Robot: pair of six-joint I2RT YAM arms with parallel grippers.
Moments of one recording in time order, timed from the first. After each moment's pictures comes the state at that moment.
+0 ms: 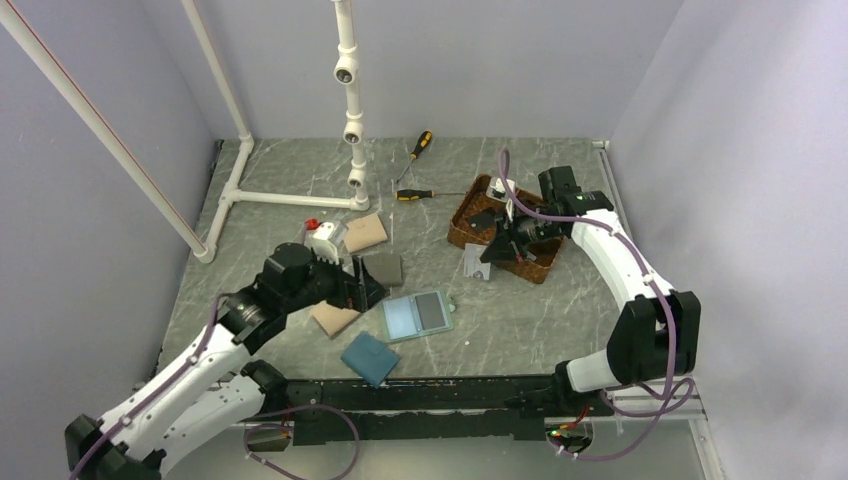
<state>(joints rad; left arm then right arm) -0.63 0.78 0.64 -0.30 0.25 -0.53 0.17 1.44 1.18 -0.94 -1.01 -0.67</state>
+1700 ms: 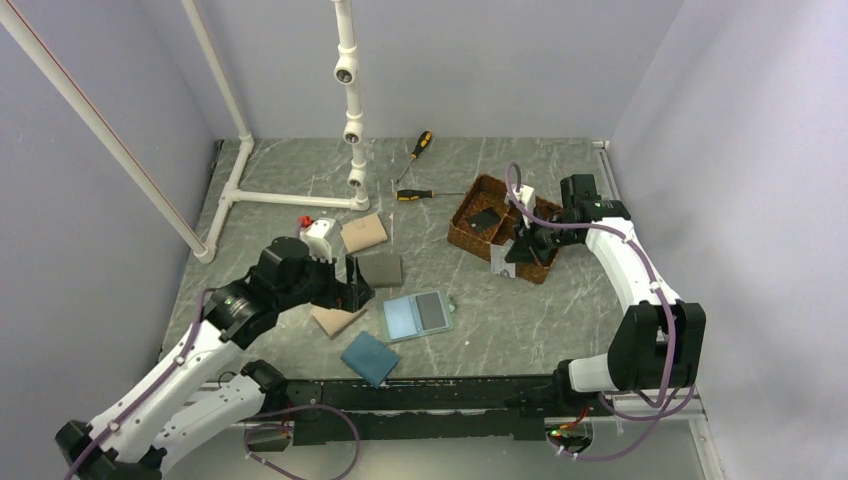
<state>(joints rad) -0.63 0.73 0.78 -0.64 0.11 -0.45 0.03 1.38 1.09 -0.92 -0.83 -0.79</state>
